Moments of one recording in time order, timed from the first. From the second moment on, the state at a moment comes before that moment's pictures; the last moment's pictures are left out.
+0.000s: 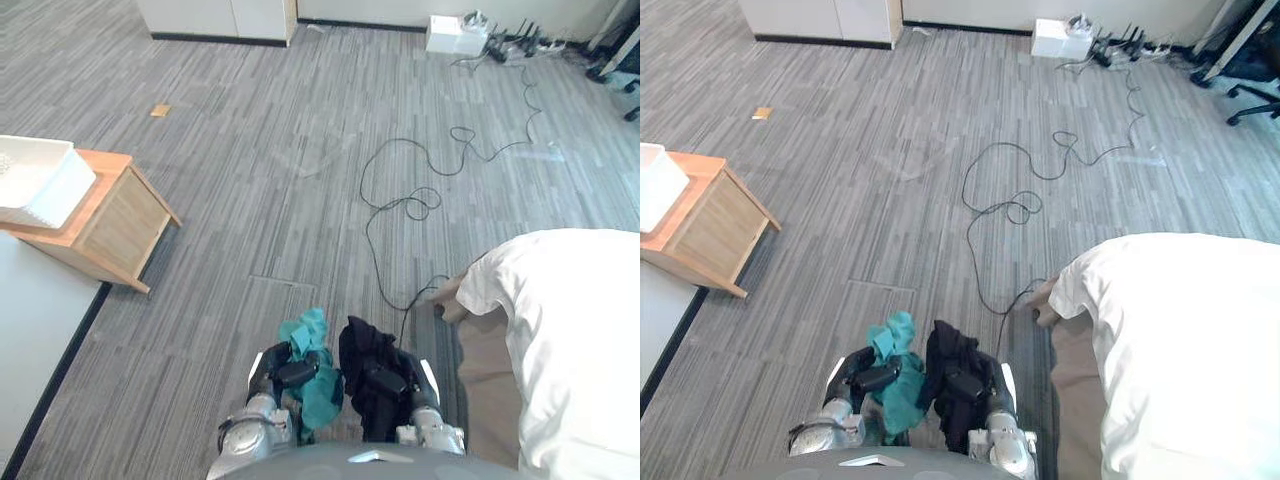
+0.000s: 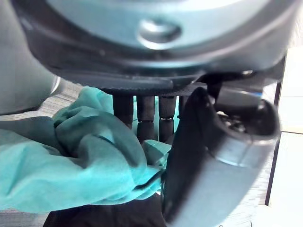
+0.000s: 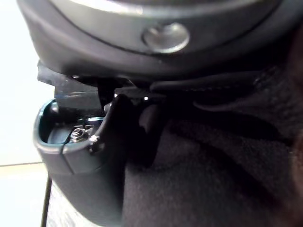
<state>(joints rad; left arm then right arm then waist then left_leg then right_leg) 0.27 0.03 -0.29 0.42 -0.32 -0.06 0.12 0.36 -0.03 0.18 0.31 0.00 -0.02 -0.18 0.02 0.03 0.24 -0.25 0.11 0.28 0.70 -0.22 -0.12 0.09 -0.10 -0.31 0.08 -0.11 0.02</state>
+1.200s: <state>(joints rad) 0.16 -0.04 -0.29 0.41 -0.54 -0.08 0.19 0.05 -0.11 0.20 0.49 -0.03 0.03 -0.23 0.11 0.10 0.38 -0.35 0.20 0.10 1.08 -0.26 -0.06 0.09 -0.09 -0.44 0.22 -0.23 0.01</state>
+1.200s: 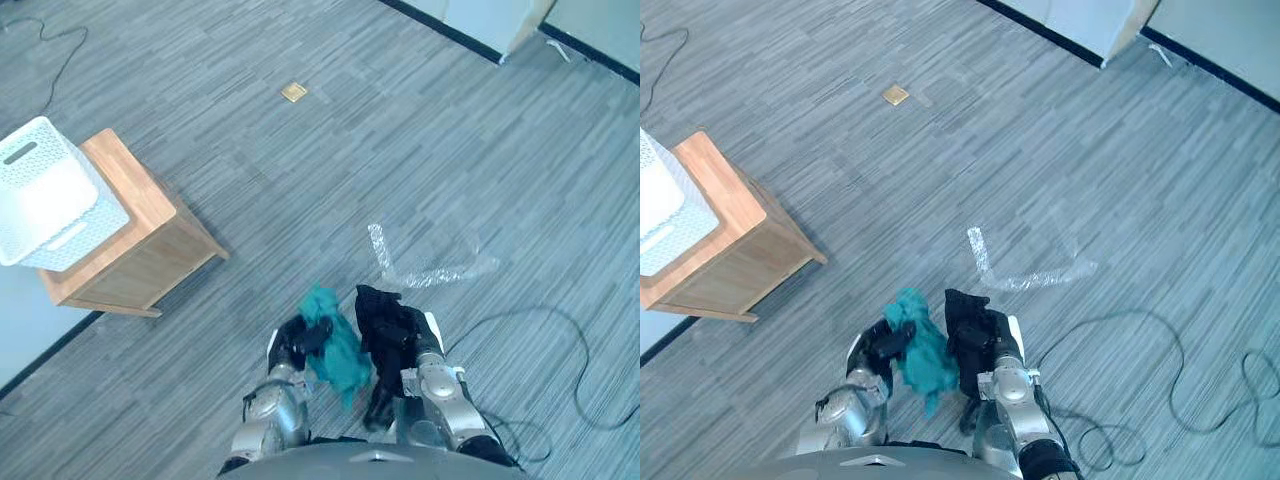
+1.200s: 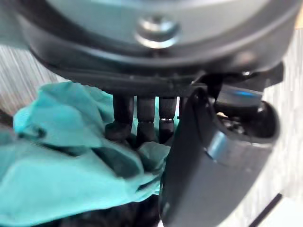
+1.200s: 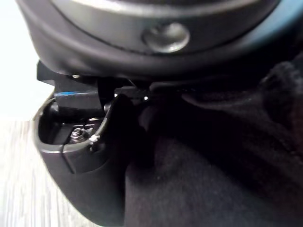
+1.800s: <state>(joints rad) 0.26 0.05 -0.19 0.24 -0.52 -0.12 0.20 0.16 -0.23 0.13 0.24 -0.16 -0.05 -0.20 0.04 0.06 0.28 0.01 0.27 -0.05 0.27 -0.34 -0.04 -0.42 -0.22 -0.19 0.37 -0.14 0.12</state>
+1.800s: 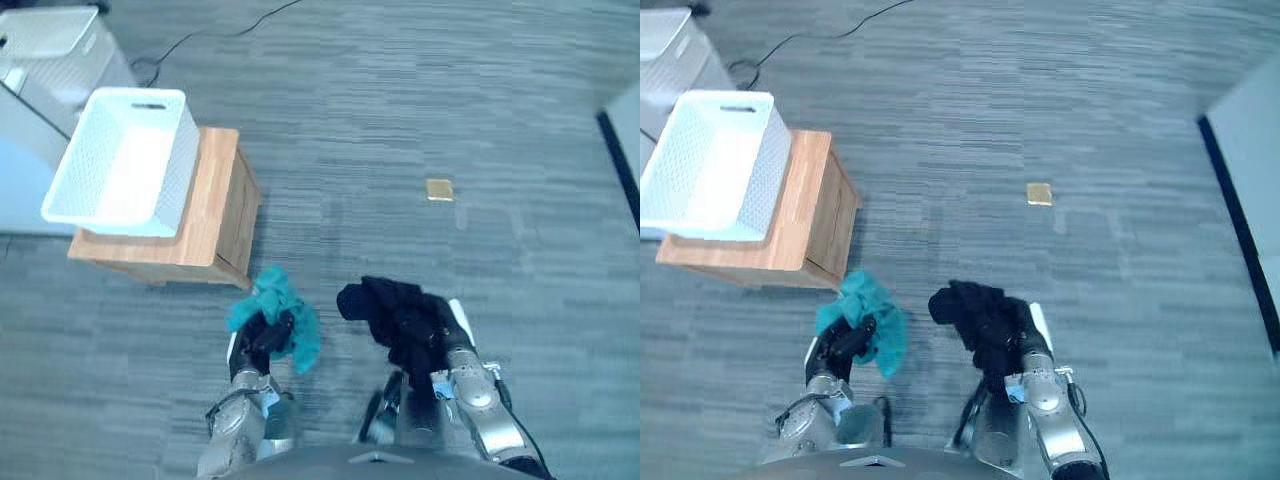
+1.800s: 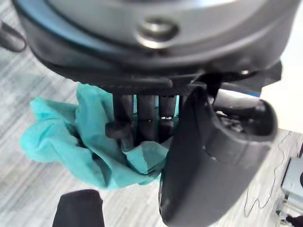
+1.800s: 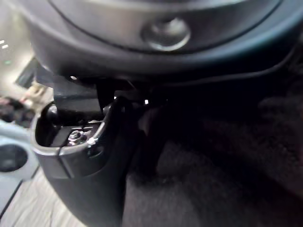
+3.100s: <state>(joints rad) 0.37 -0.04 -0.07 0.08 -0.38 -0.07 0.15 0.14 -0.13 0.05 -0.12 0.04 -0.01 -0.14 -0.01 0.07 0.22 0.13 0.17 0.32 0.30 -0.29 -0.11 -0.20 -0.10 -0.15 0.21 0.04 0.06</state>
